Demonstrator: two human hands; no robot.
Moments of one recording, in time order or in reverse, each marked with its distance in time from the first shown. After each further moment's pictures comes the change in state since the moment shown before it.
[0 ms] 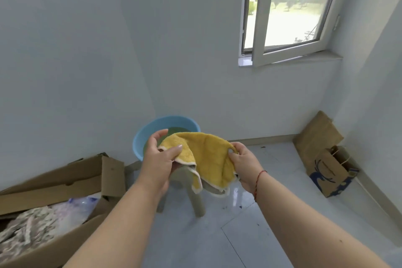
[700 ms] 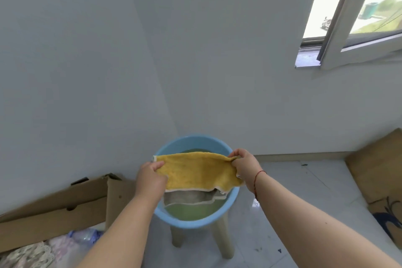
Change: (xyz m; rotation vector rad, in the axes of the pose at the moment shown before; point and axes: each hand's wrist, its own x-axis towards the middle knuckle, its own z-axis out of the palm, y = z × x) left_hand 0.362 -0.055 -0.125 0.769 0.226 -0.116; right_hand 0.349 -0.009 0.159 -0.293 -0.003 0.200
